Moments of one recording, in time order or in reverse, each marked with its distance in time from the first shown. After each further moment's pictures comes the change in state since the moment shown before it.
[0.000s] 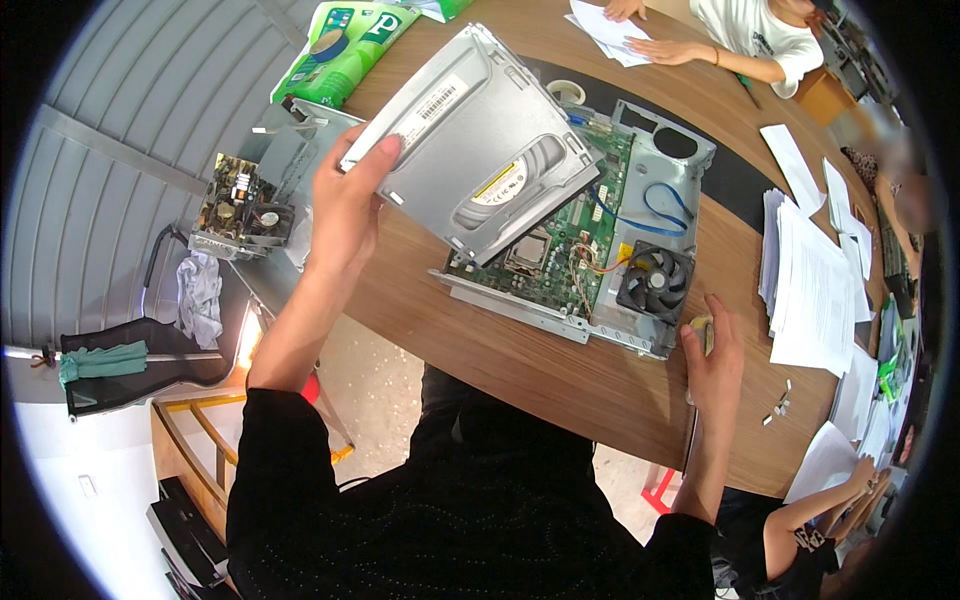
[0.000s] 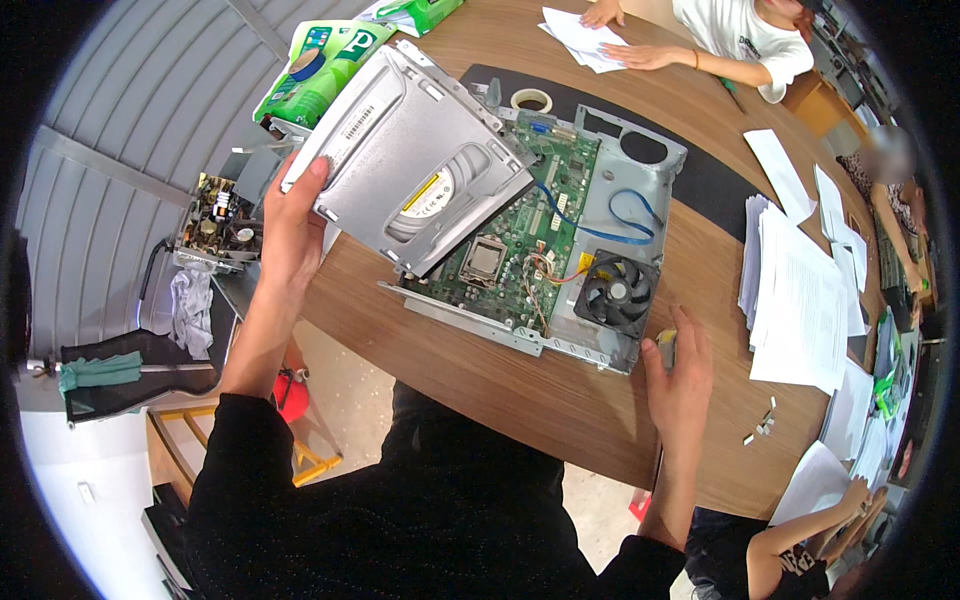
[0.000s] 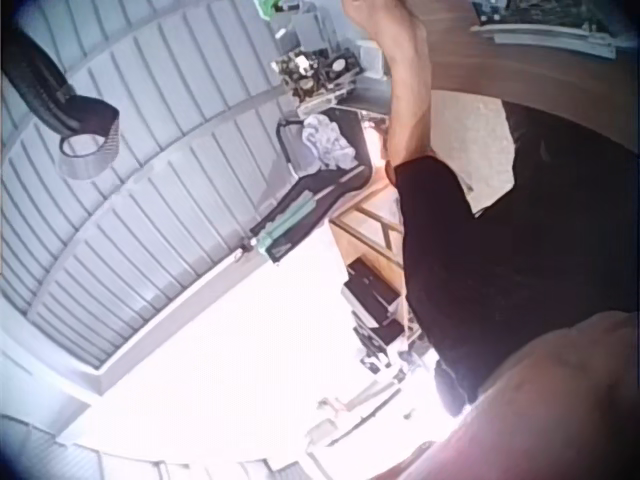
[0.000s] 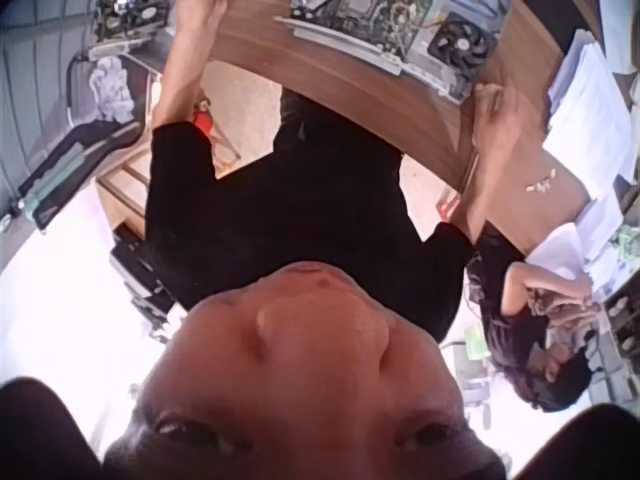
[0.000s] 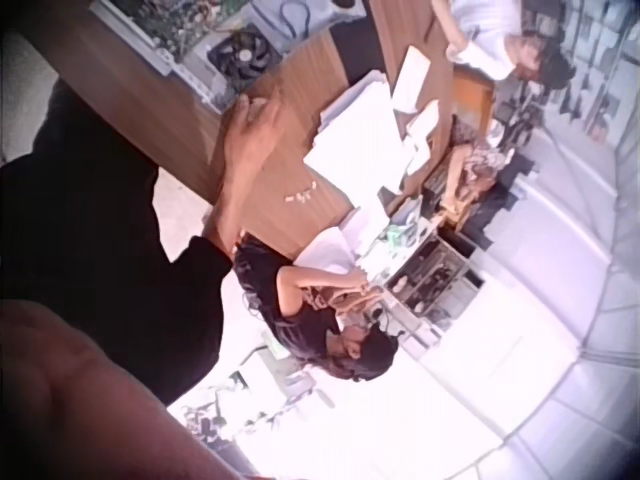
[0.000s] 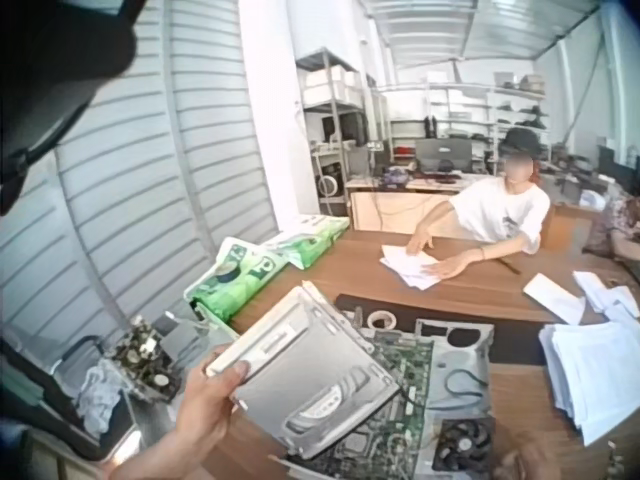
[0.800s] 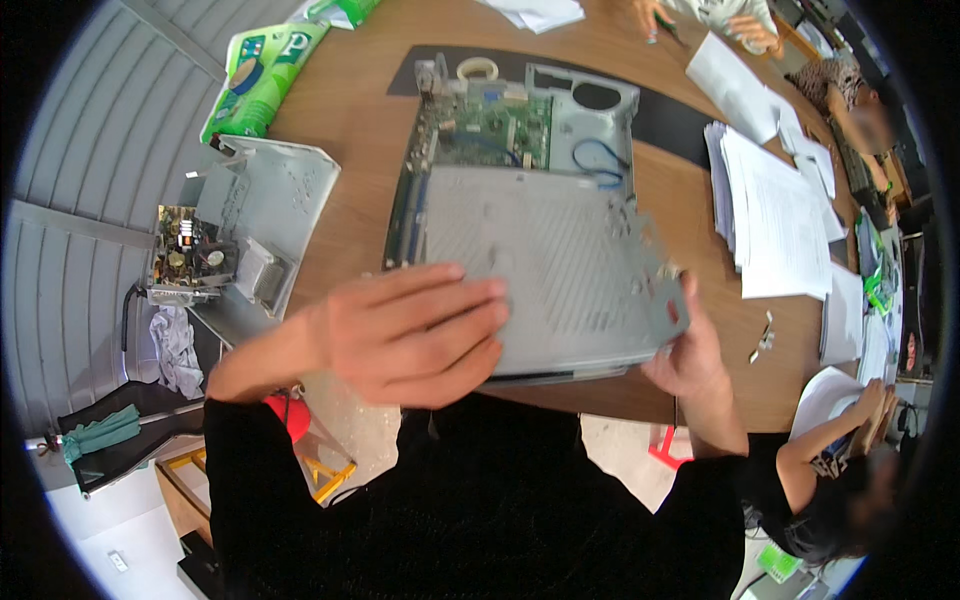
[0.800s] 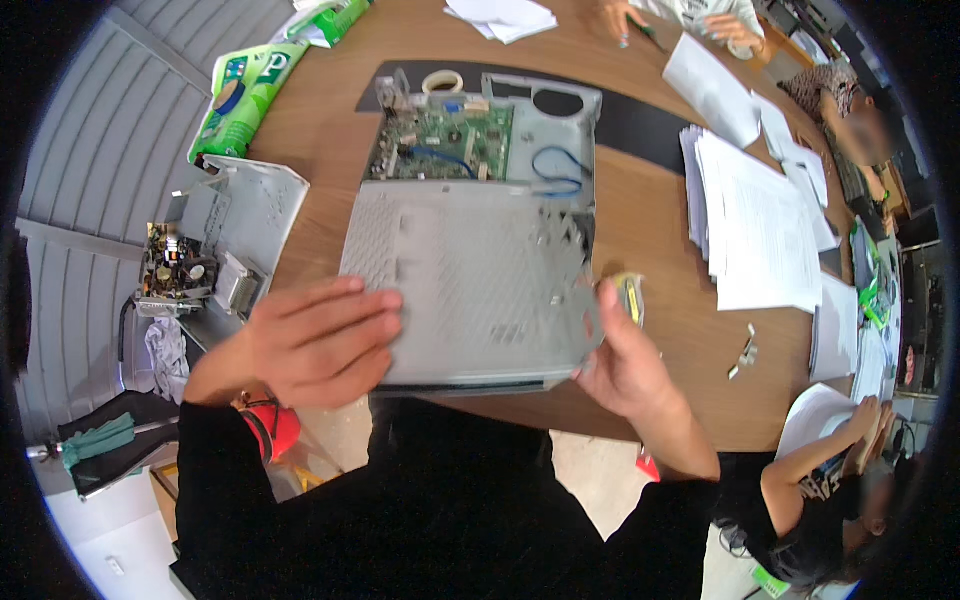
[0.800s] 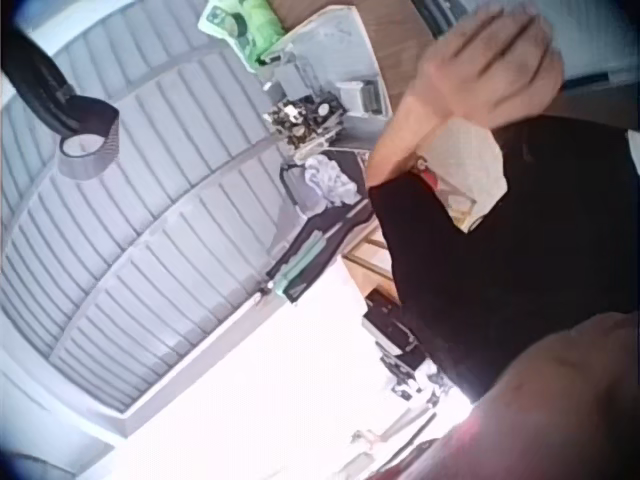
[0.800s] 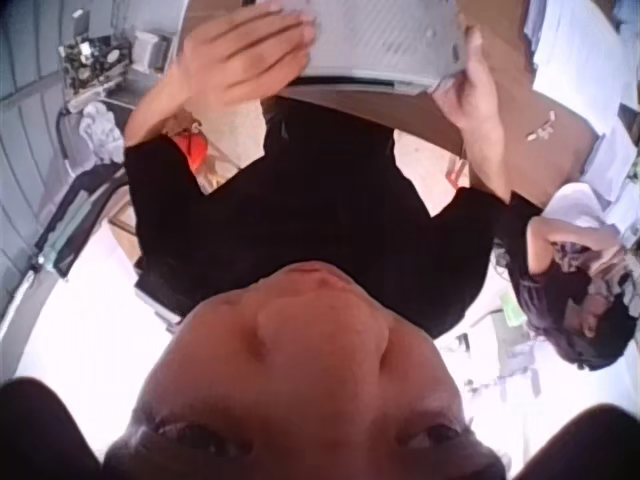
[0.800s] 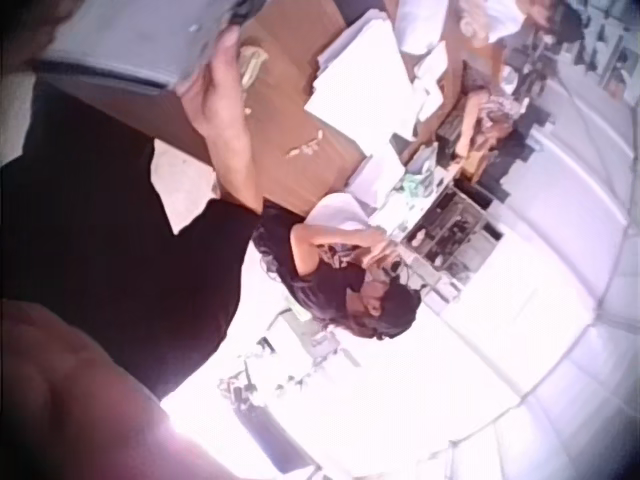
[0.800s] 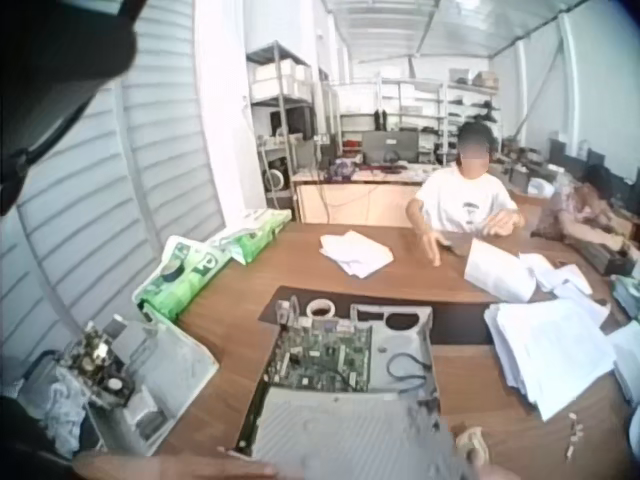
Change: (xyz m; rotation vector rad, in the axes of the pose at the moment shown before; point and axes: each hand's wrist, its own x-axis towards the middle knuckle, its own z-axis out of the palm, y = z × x) left_hand -0.062 0.018 0.068 0.824 -0.978 1.528; right_hand -0.011 -0.023 -0.021 1.611 -0.643 0.341
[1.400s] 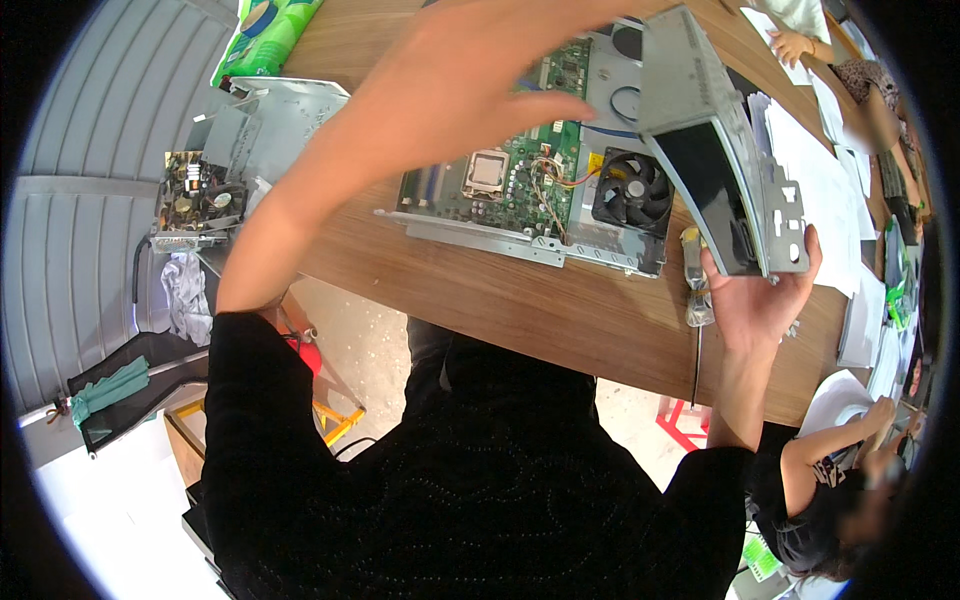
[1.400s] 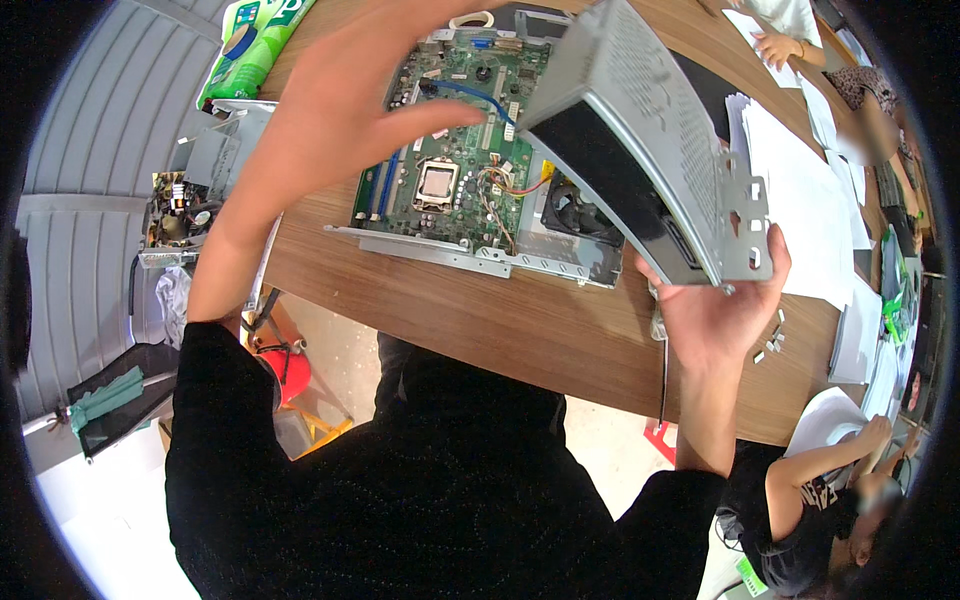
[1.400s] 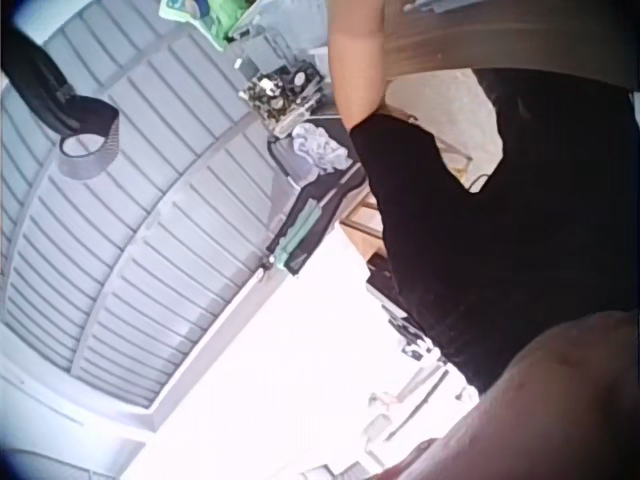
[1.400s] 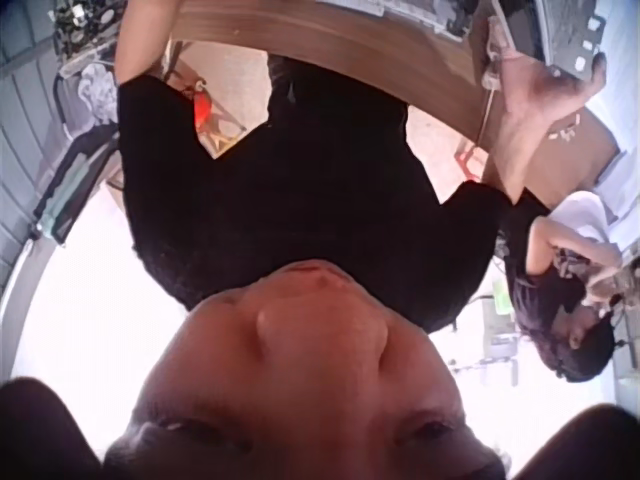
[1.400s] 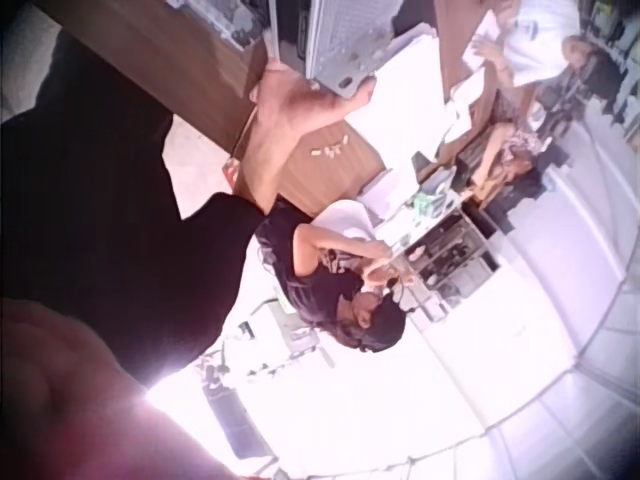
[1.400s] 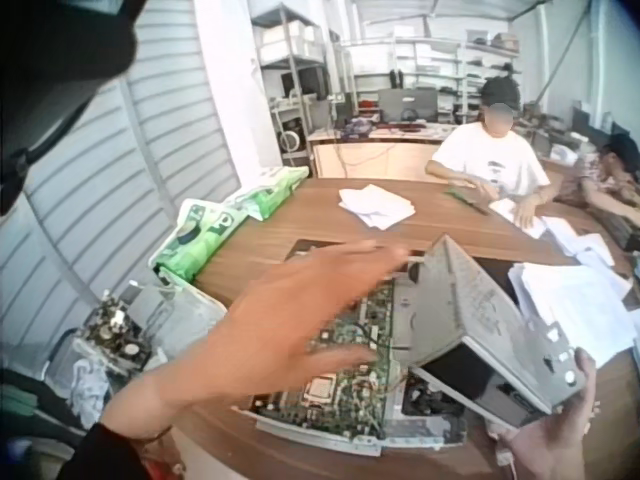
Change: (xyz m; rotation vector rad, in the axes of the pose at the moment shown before) left_hand 0.045 -0.087 0.033 -0.071 -0.017 -0.270; right_hand 0.001 -0.027 -0.014 0.448 0.254 -0.412
